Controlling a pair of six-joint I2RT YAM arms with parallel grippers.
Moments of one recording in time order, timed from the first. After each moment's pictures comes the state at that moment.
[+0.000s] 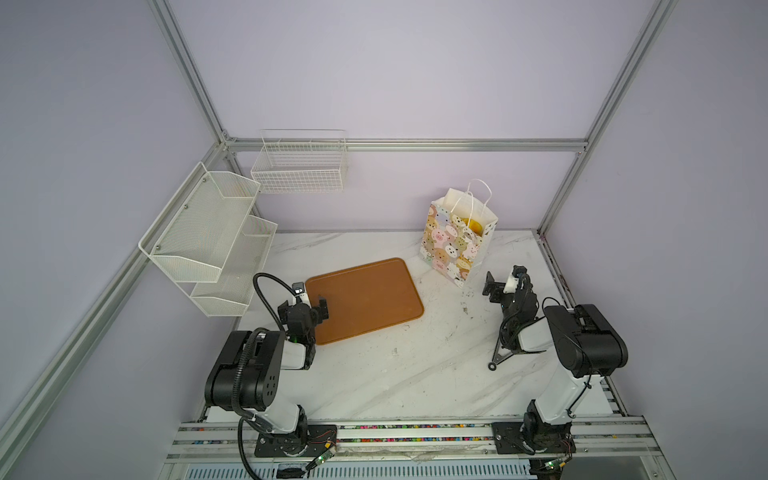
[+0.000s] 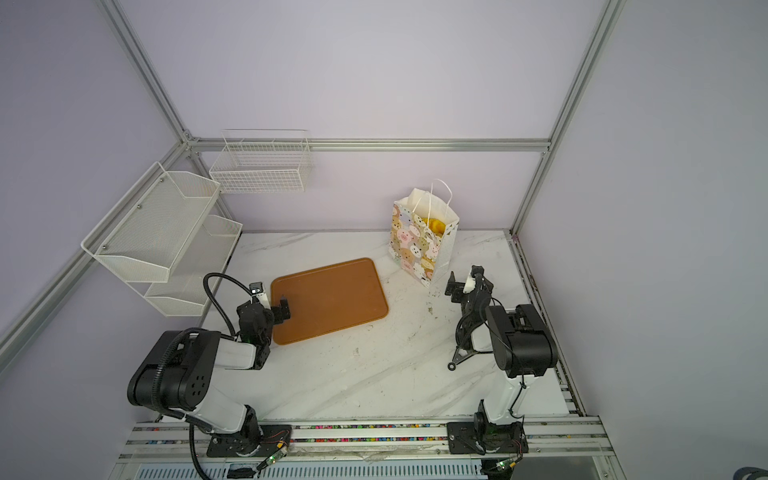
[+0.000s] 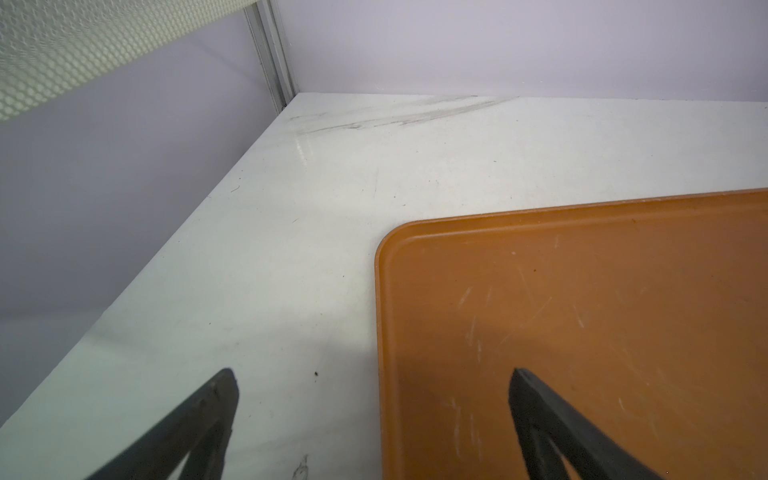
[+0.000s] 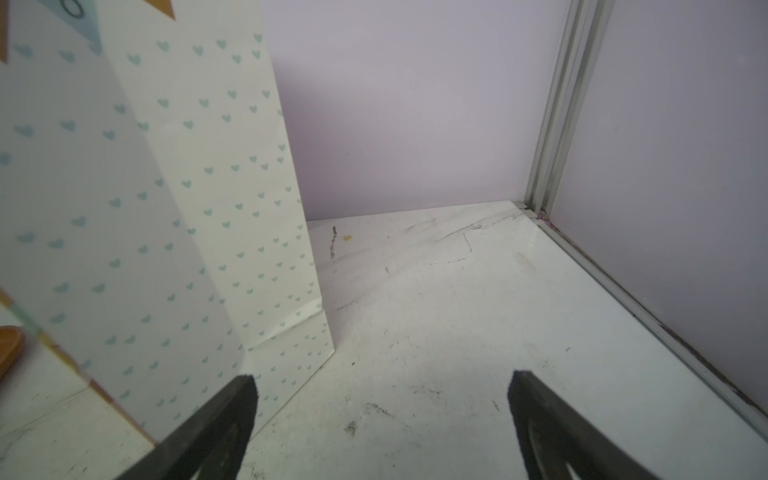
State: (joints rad) left arm -0.02 1.58 0.34 0.91 -0.31 -0.02; right arm 0.07 1.79 0.46 1.23 0.14 0.07
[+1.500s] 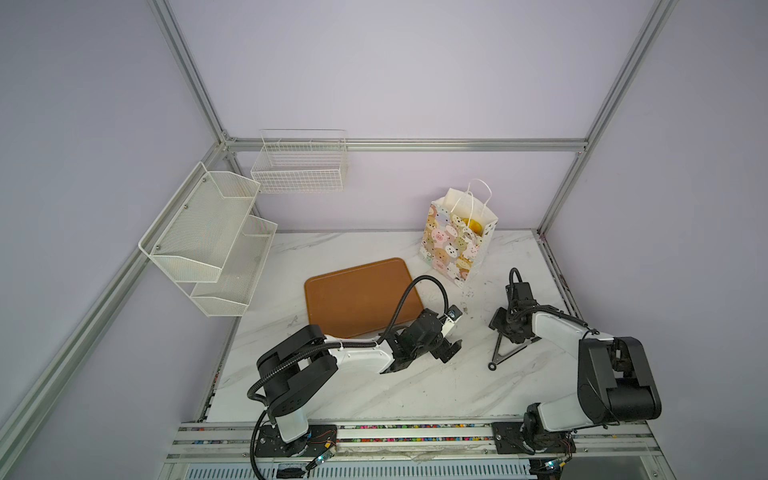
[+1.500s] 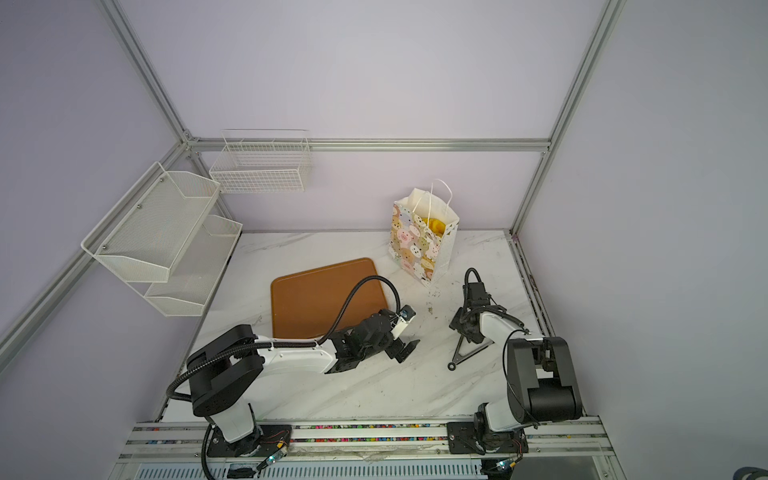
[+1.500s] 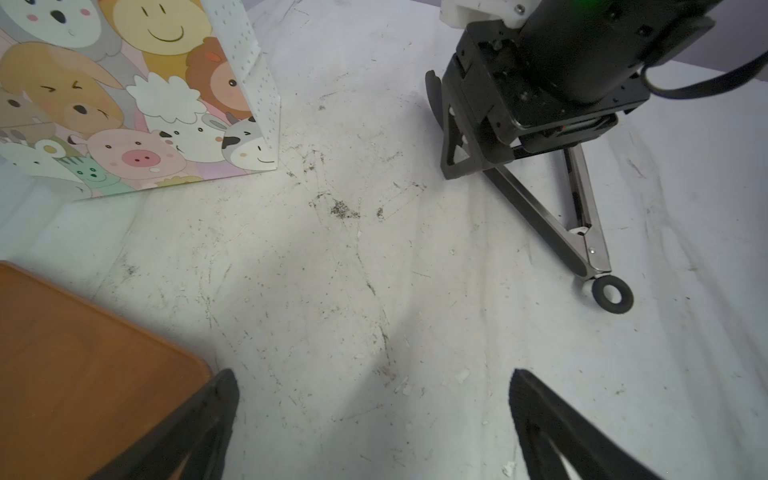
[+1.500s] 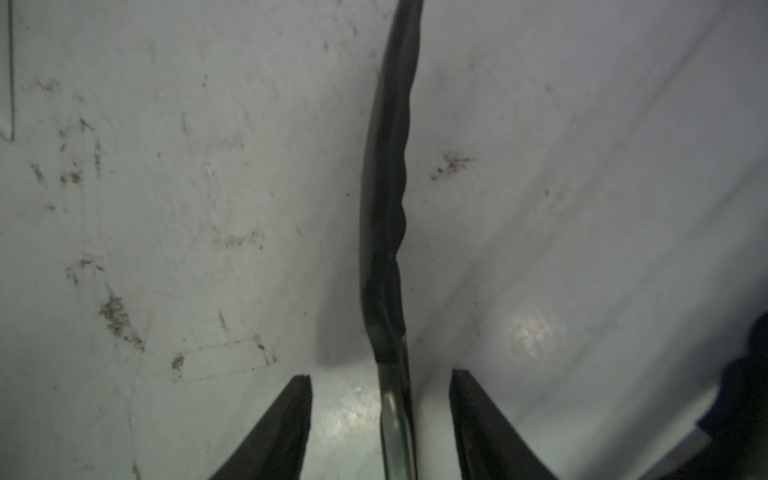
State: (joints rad) left arm -1.04 1.74 0.94 0.28 -0.19 0.03; right arm 0.08 1.47 0.71 -0.39 0.00 0.68
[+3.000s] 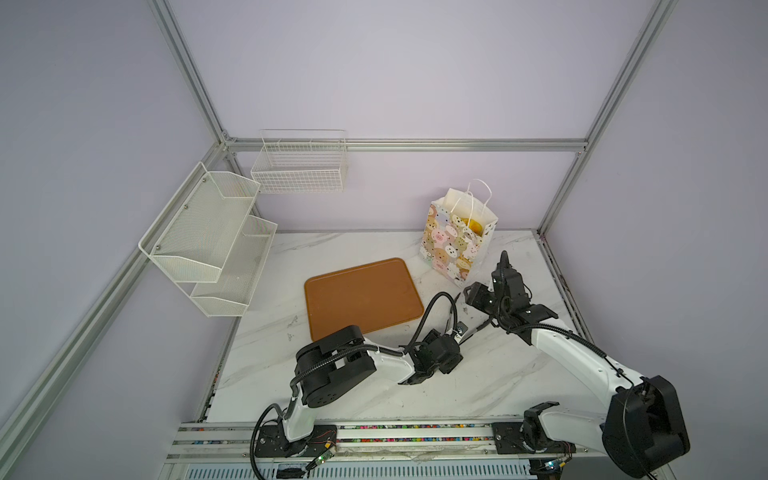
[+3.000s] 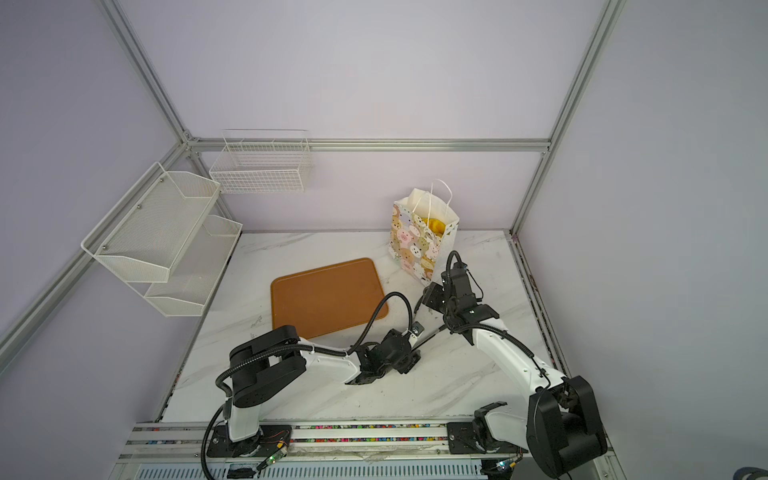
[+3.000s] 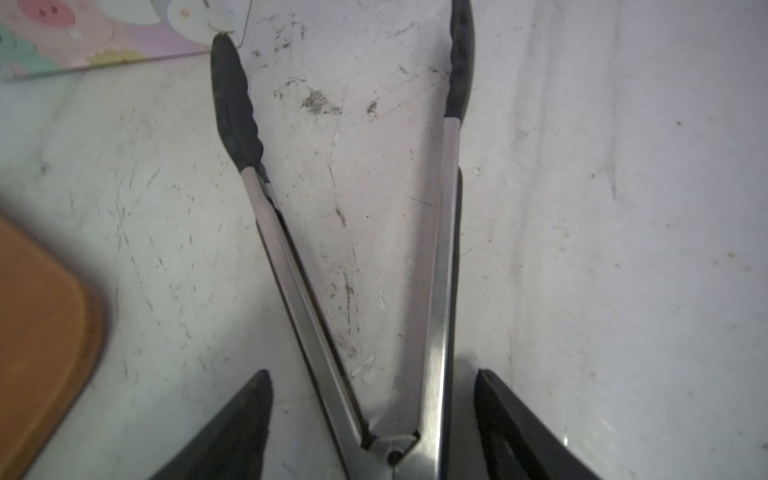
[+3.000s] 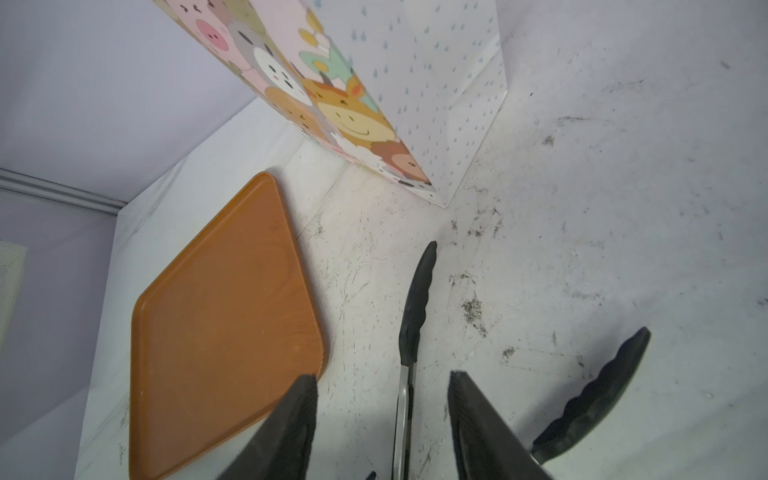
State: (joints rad) left arm -1.14 1.98 1.02 0.25 -0.39 -0.11; right arm 0.35 1.22 0.80 -0.23 0.01 0.72
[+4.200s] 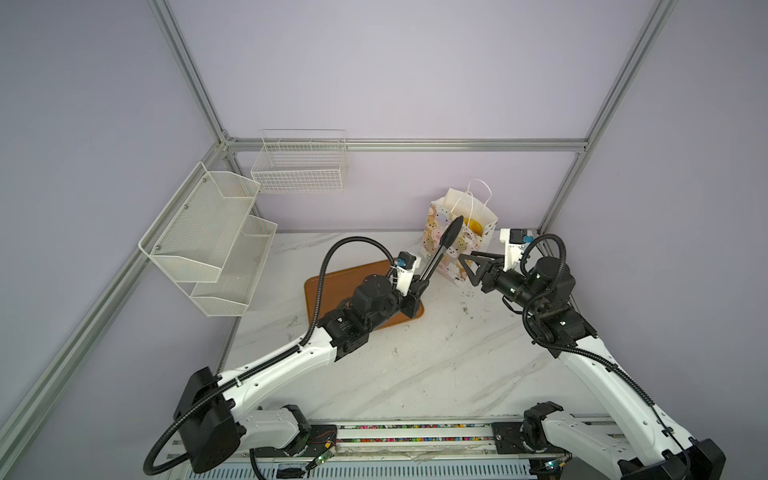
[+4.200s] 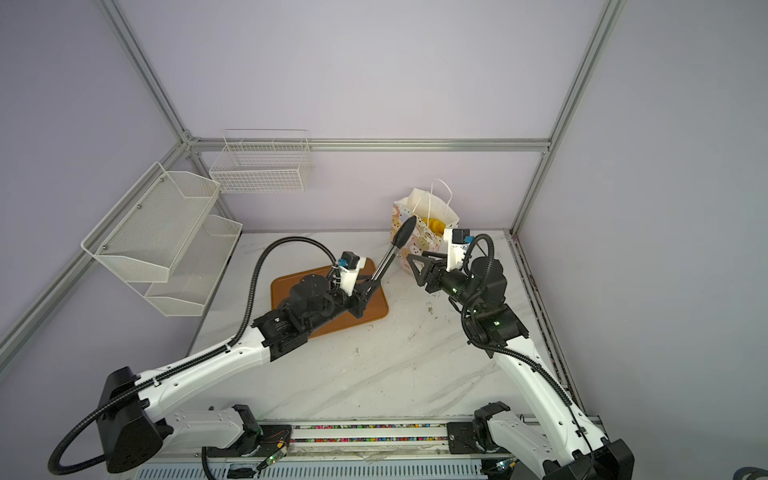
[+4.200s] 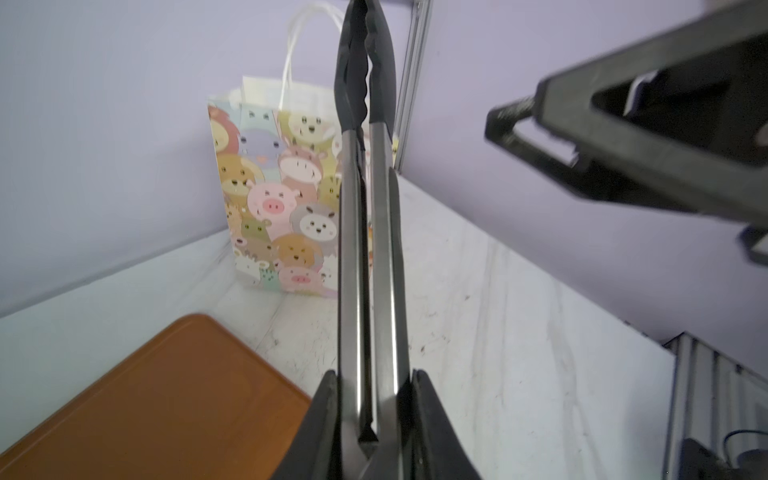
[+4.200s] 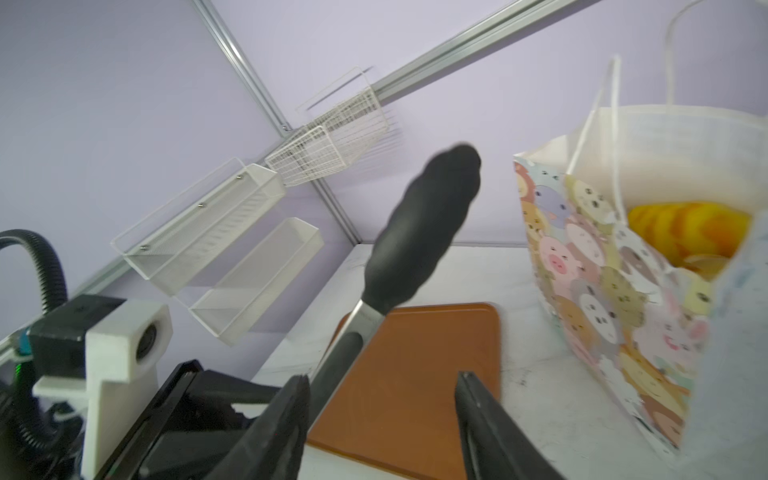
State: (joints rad) left arm -0.81 1.22 1.01 0.07 -0.03 -0.17; right arm 0.35 1.01 0.93 0.06 -0.45 0.49
